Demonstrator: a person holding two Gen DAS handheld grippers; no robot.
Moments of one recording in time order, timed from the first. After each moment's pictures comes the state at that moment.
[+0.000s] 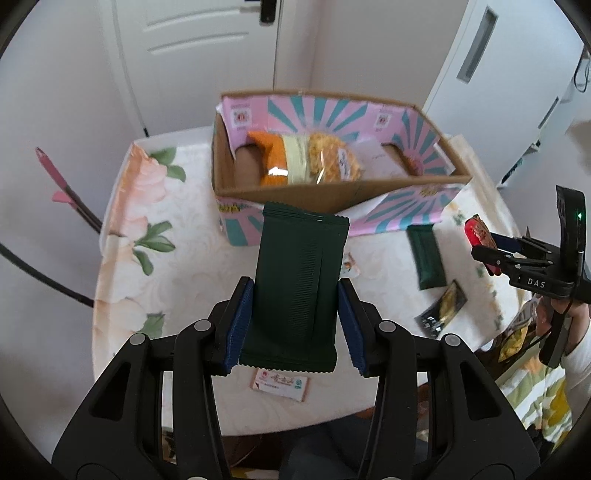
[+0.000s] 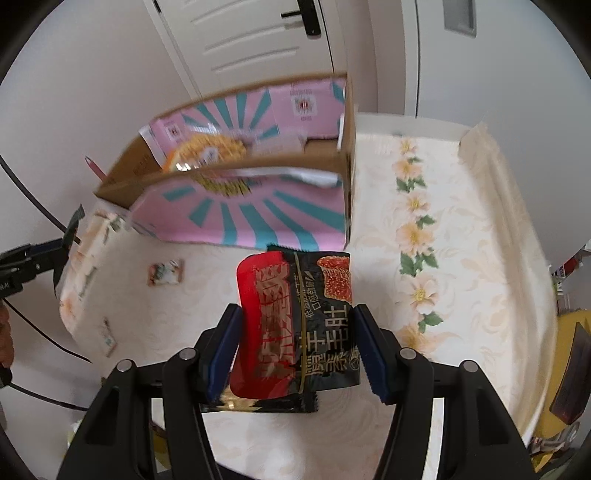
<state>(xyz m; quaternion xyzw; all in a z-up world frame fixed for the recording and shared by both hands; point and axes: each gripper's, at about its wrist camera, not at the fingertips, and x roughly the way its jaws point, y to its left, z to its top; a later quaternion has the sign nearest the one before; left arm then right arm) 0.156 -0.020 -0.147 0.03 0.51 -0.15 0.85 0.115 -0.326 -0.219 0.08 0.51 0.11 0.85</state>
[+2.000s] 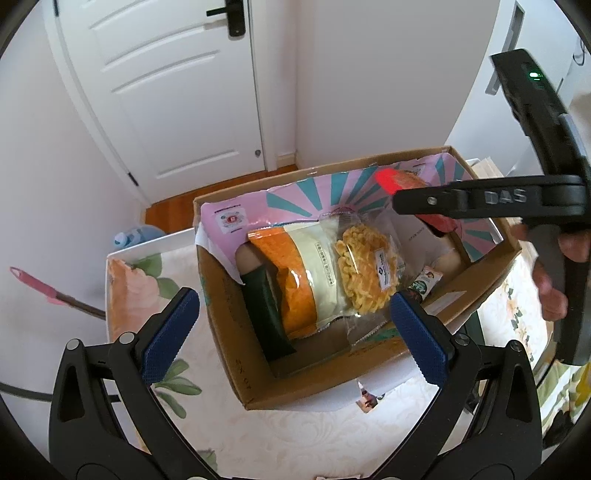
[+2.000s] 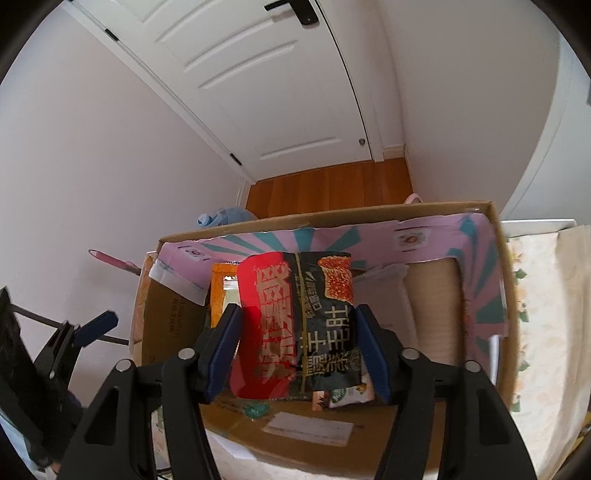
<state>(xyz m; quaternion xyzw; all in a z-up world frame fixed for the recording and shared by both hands) 0.308 -0.057 -0.150 0.12 0.49 -0.19 0.84 0.330 -0.253 -0.188 0.18 0.55 0.10 0.81</state>
